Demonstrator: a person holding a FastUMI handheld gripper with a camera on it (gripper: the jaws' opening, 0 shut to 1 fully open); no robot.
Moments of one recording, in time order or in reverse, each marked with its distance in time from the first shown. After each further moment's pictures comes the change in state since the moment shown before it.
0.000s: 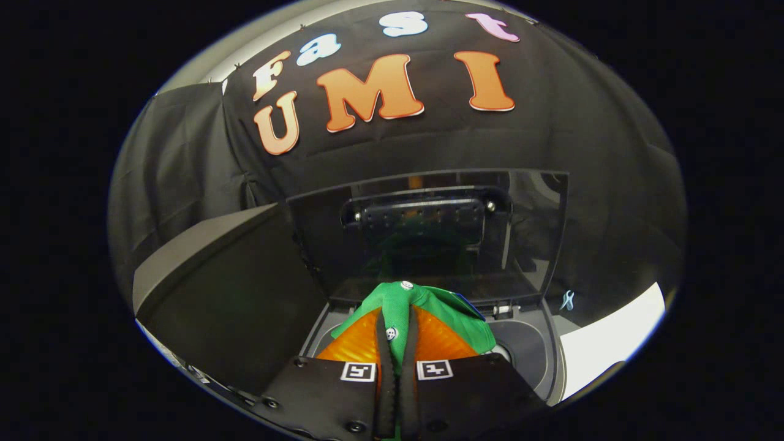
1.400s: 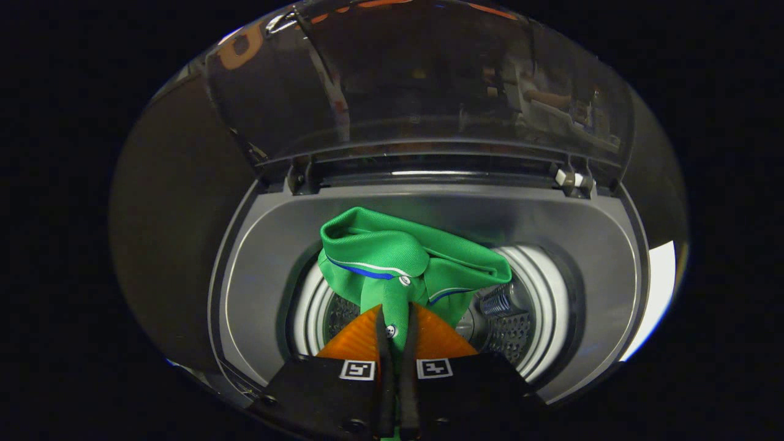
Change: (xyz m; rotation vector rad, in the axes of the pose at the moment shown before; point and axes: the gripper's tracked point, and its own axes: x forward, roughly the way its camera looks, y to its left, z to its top) arm 0.087 -0.028 -0.185 0.067 0.540 -0.070
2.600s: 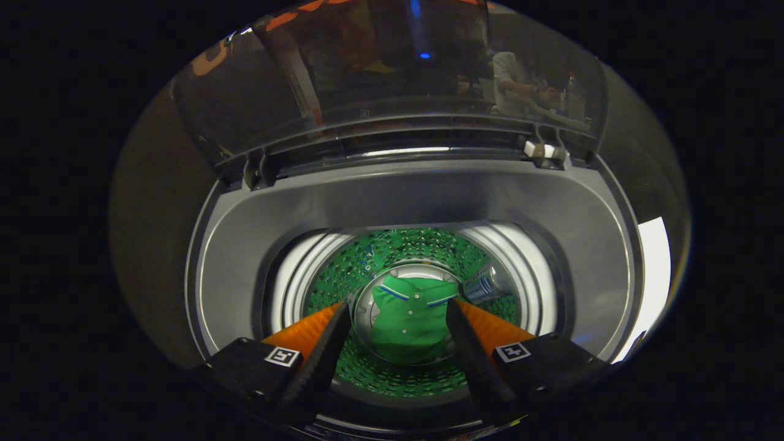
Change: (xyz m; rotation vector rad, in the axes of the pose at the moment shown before) arm -0.003 -0.017 -0.004 0.070 -0.010 -0.098
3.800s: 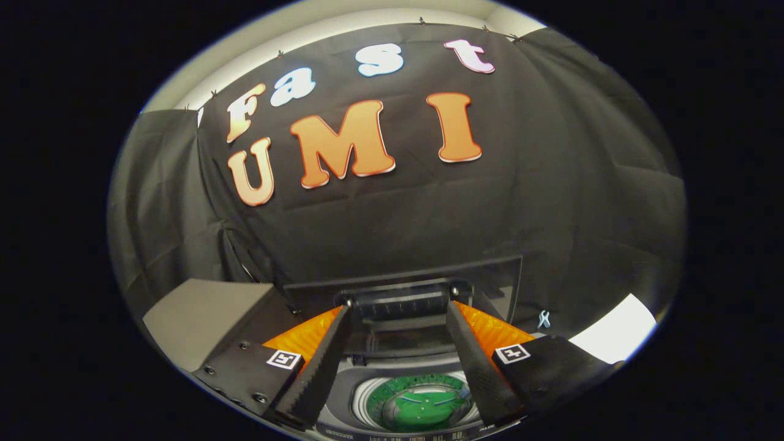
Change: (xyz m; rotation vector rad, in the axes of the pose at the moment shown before) arm -0.288 0.048 0.217 -0.011 -0.748 0.065
